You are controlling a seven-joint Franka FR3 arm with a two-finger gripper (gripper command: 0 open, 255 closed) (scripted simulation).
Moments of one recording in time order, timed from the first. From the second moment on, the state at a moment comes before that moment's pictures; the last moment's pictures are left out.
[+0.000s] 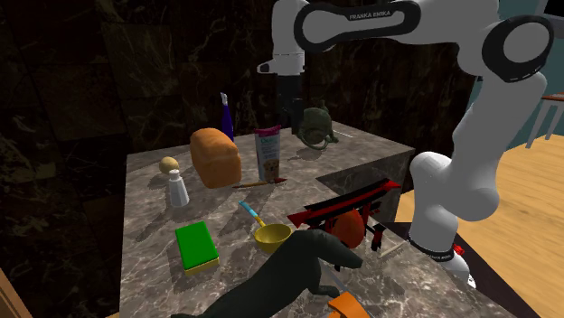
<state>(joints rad) 0.01 -0.35 -0.30 -2.00 -0.10 1.64 -0.61</state>
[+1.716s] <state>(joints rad) 0.01 -0.08 -0.40 -1.84 -0.05 1.77 -0.88</state>
